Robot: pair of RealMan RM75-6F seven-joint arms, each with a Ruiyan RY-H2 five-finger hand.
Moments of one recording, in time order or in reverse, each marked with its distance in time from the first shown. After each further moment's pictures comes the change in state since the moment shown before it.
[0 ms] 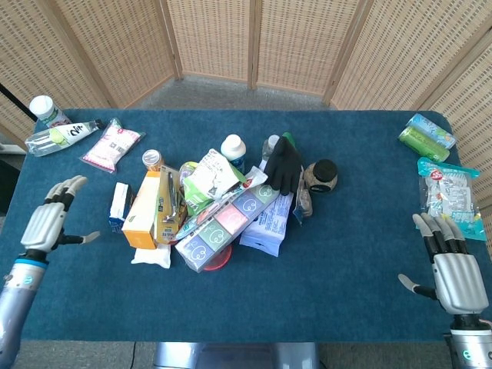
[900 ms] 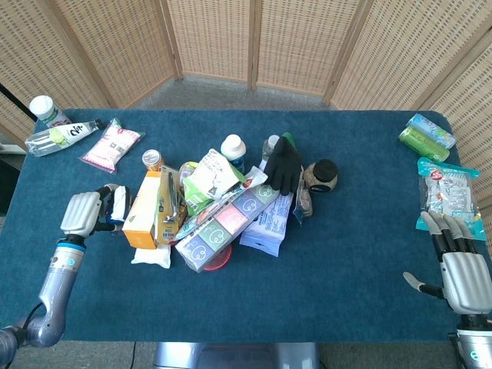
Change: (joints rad) left arm -0.096 -0.171 -0.050 0.078 -0.115 0.002 0.200; right arm -0.007 0.022 0.008 -0.008 0.004 0.015 0.040
